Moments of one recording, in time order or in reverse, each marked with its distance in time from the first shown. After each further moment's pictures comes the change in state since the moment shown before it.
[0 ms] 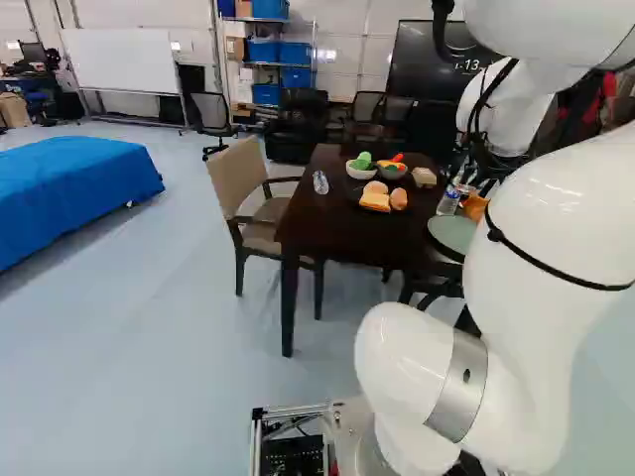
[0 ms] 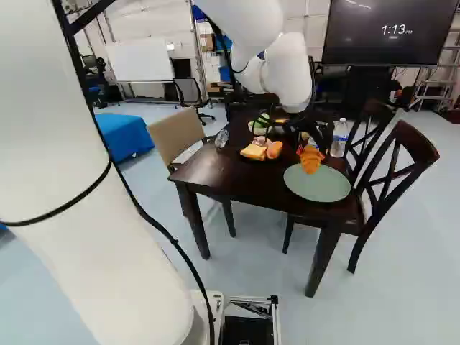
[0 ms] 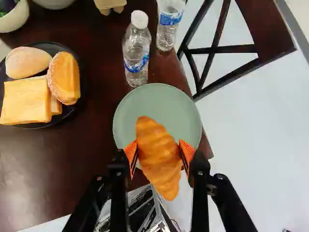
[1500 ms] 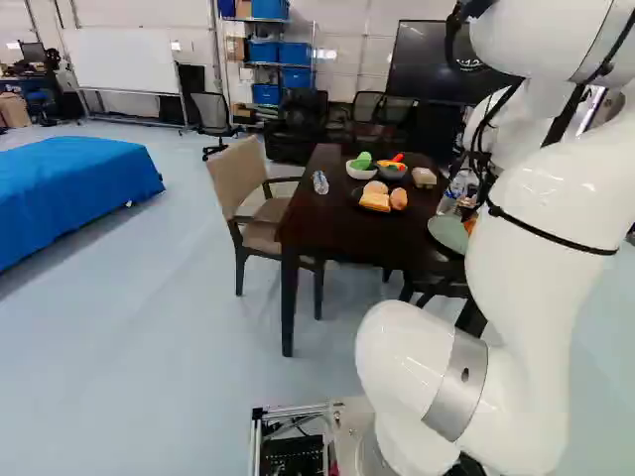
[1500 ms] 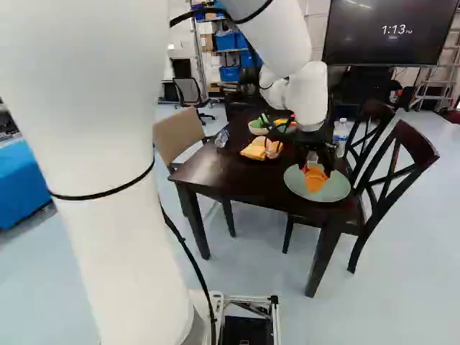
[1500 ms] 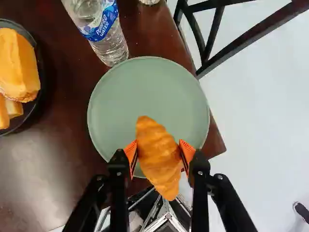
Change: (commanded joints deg) arm -2.0 -11.6 -4.9 2.8 -2.4 0.0
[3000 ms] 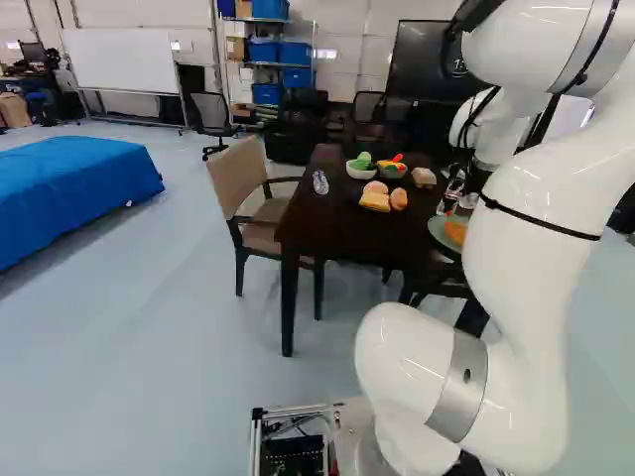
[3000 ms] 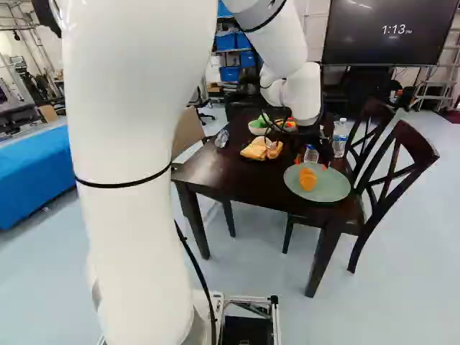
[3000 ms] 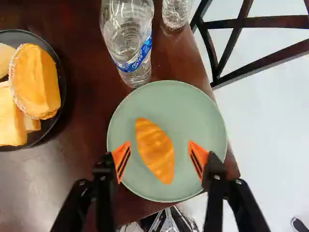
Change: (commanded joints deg) arm 3.4 -5.0 -6.0 0.0 0.0 0.0
